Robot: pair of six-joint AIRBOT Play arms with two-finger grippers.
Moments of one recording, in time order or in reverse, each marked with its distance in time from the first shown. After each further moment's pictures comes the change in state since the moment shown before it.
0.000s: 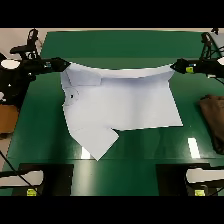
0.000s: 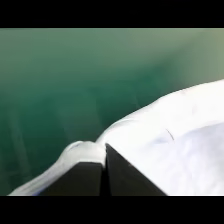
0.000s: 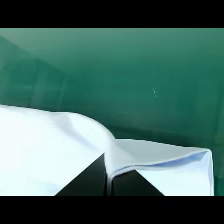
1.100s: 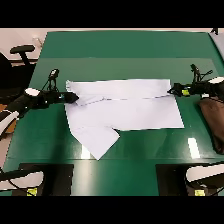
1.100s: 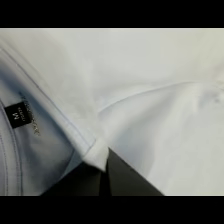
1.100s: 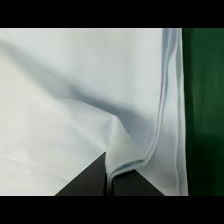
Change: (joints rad) left arm -0.075 0.055 -0.424 0.090 0.096 -0.035; right arm -0.109 -0.085 -0.238 -0.005 0.066 -0.076
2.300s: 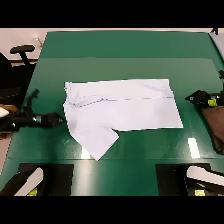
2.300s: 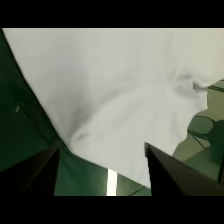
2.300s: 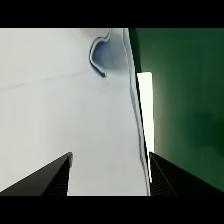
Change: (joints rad) left arm 0.343 0.472 -0.322 0.229 -0.623 -0.295; right arm -0.278 0.337 -0.195 -0.092 0.257 -0.008
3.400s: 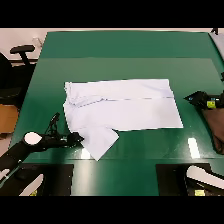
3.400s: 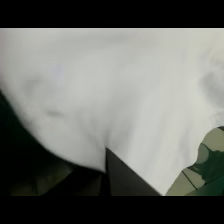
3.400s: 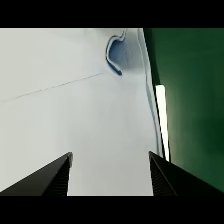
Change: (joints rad) left arm -0.537 0.142 -0.325 -0.136 0.494 -0.406; right arm -0.010 0.053 -0.068 0.071 -0.028 -0.002
